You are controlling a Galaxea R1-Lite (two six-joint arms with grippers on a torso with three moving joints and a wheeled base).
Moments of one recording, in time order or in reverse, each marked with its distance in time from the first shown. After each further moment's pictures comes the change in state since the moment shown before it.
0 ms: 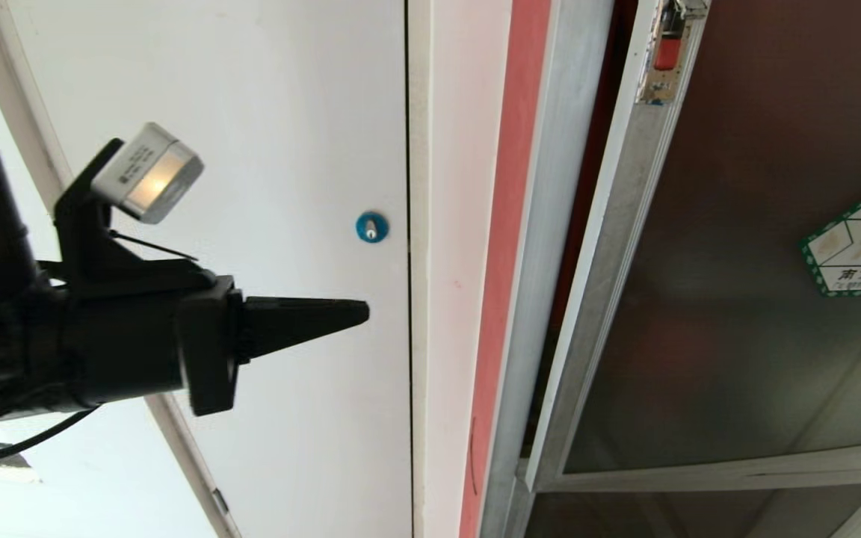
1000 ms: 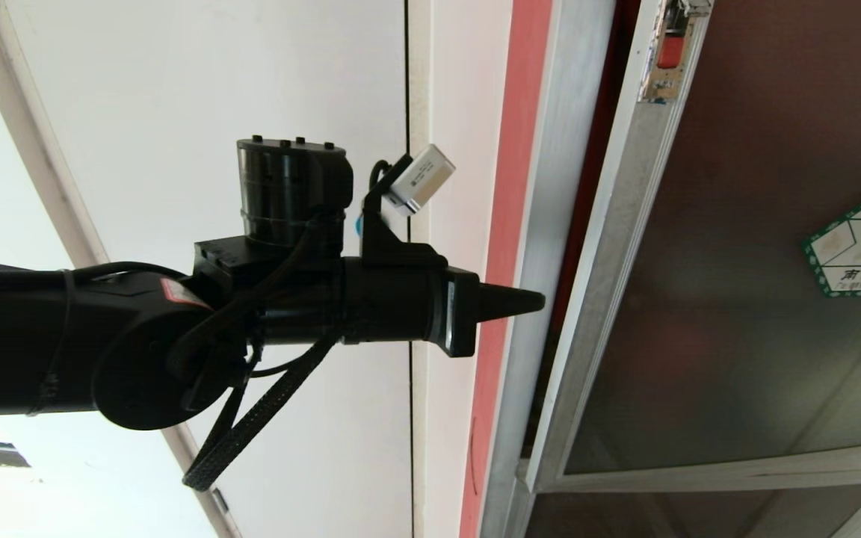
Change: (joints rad) left arm -0.211 0.437 -0.362 -0.050 0.014 0.006; right arm 0.000 0.000 0.000 0.000 0.000 0.000
